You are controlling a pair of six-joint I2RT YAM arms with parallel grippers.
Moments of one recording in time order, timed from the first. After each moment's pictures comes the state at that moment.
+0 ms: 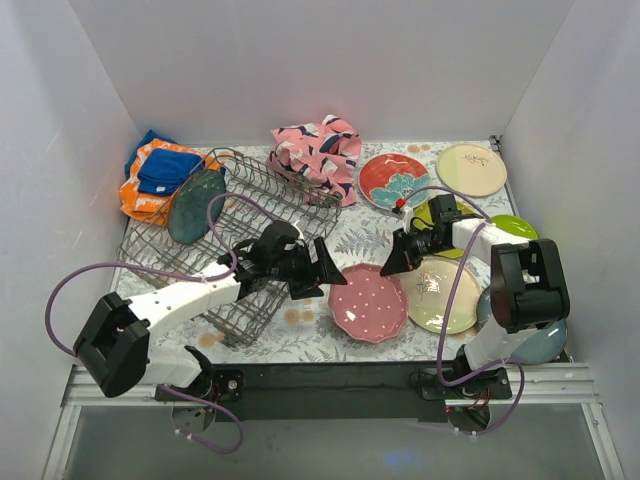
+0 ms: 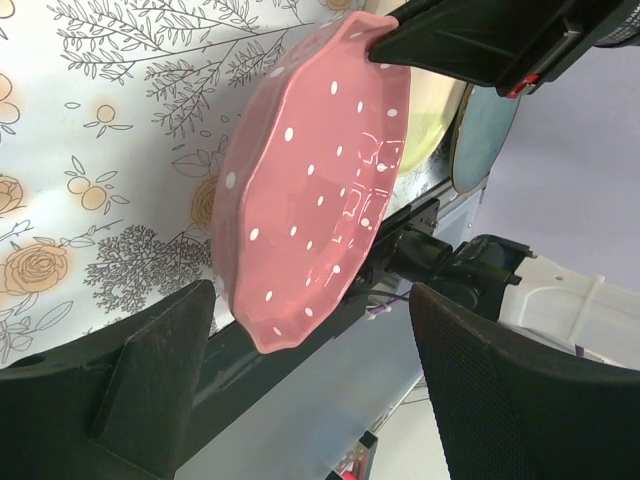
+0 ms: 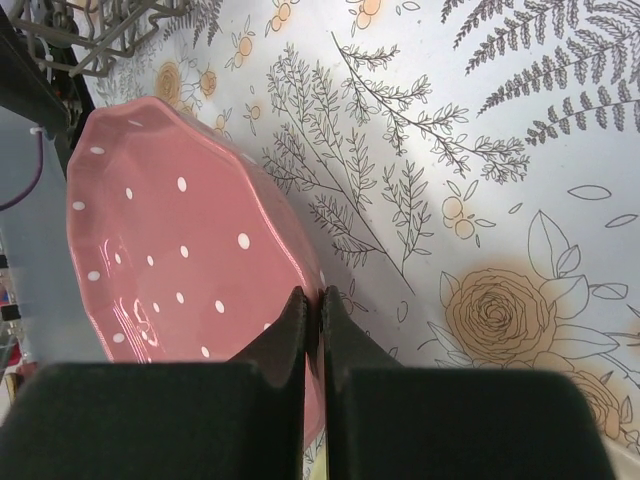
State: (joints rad) left arm -0.77 1.30 0.82 -0.23 0.33 -1.06; right arm 0.18 1.65 0.92 -0.53 -0.98 -0.34
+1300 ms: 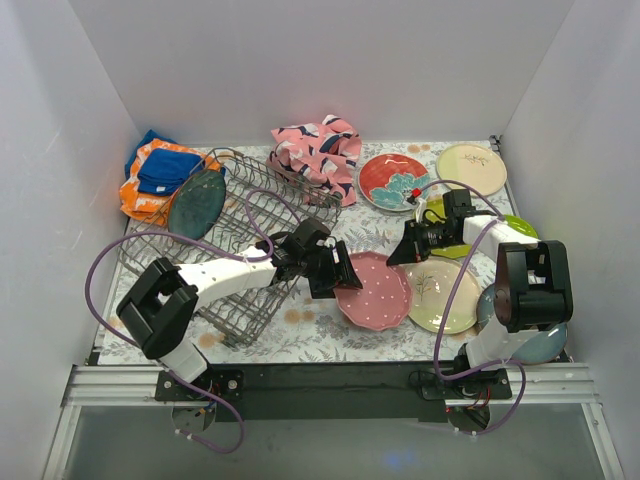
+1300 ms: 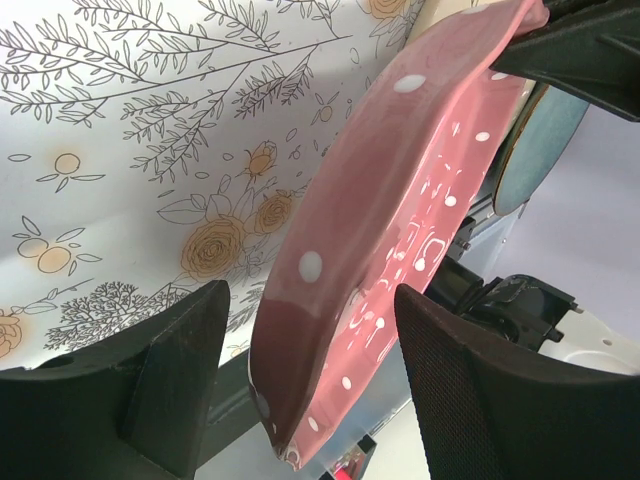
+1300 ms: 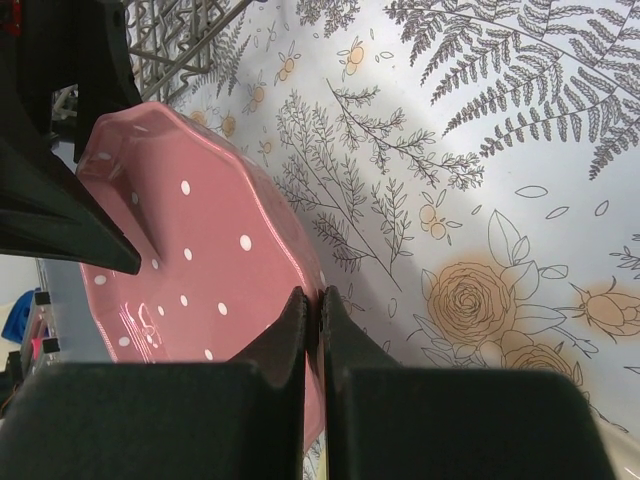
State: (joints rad) left arm -0.84 1.59 0.98 -0.25 0.30 -1.09; right arm 0.08 1.65 0.95 -0.54 -1.06 -0.29
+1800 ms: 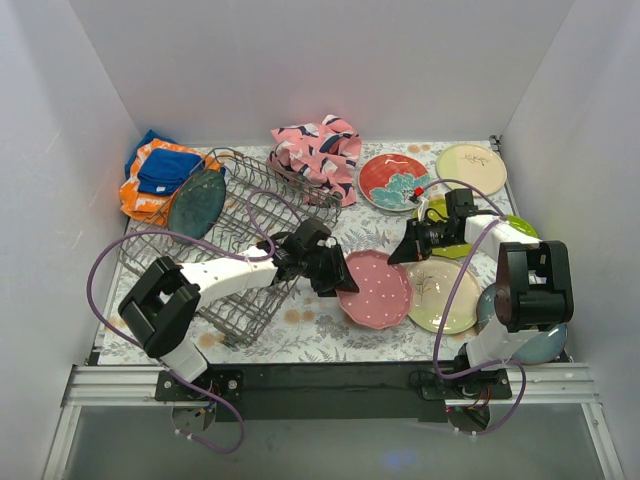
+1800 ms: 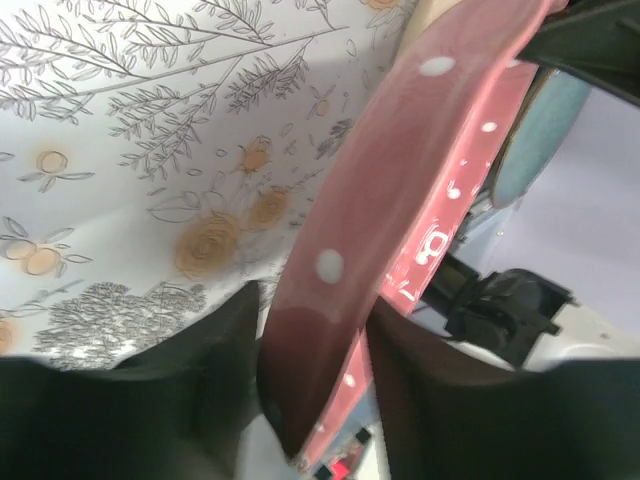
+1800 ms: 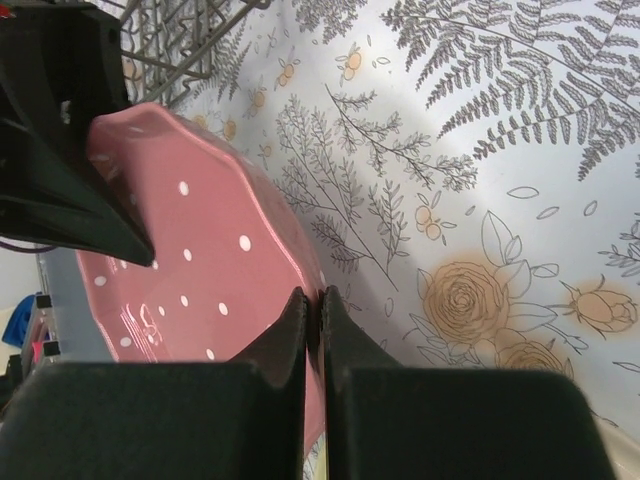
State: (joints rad) left arm -0.84 1.60 0.98 -0.24 0.32 -1.10; right arm 0.07 1.65 0.95 -0.54 -1.08 -0.29
